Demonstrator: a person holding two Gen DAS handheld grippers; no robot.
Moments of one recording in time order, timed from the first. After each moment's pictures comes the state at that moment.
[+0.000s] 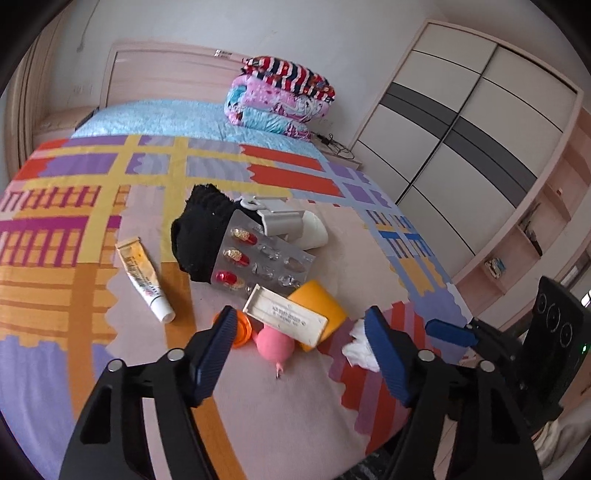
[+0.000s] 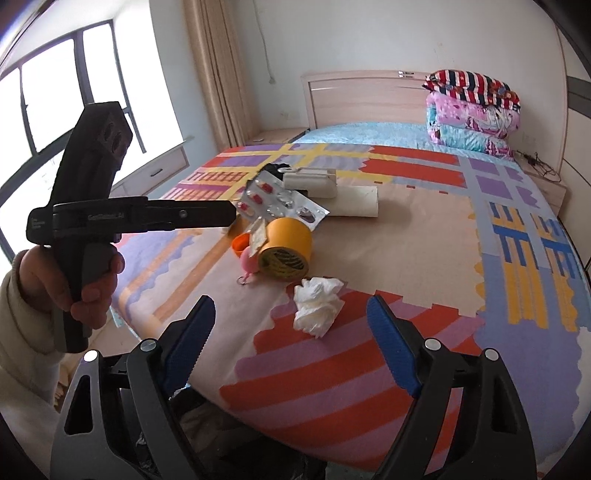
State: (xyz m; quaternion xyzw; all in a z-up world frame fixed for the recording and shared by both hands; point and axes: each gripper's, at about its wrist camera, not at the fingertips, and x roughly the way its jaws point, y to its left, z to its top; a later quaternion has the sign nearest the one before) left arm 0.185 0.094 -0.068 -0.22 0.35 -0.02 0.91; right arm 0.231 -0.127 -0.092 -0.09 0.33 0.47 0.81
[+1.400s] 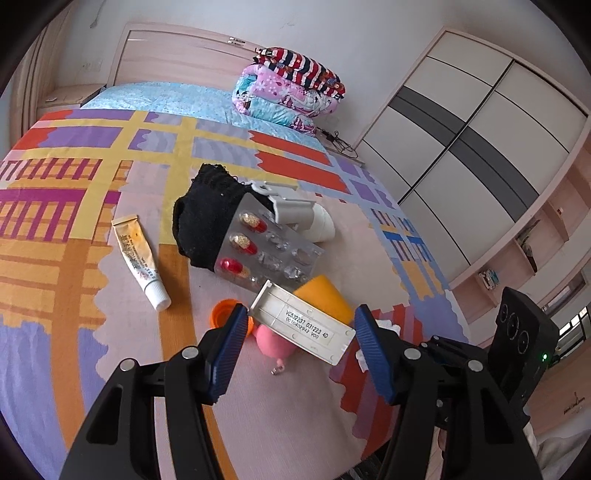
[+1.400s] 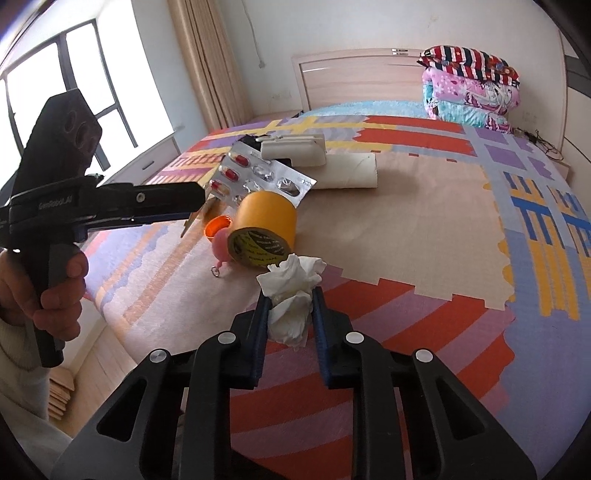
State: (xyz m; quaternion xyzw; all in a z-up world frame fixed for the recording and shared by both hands) left arm 0.184 0.099 -0.078 -0.25 0.36 -0.02 0.90; right arm 0.248 -0.111 -0.118 -0.09 0.36 0.47 0.80
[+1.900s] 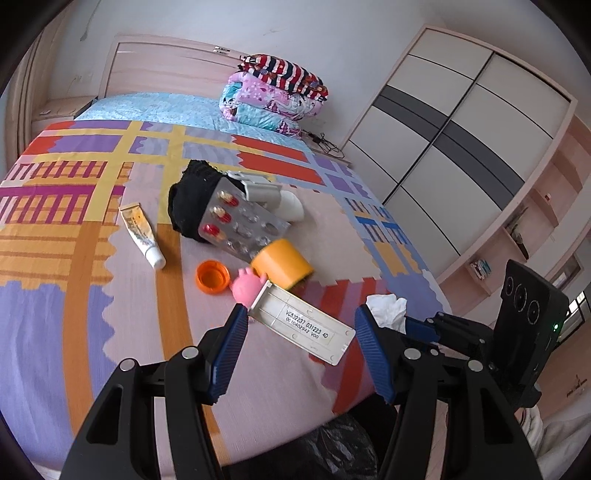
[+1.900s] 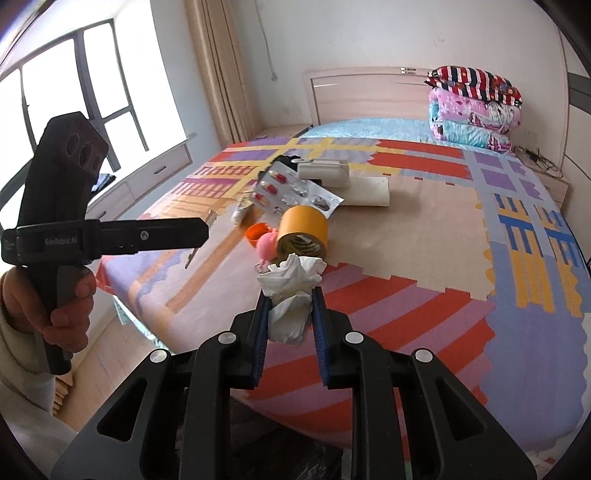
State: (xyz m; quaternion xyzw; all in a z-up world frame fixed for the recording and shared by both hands) left arm 0.133 0.068 -0.060 -0.23 0.35 -0.04 0.91; right arm 0.207 -0.134 -0.089 -0.09 0.33 0.48 0.81
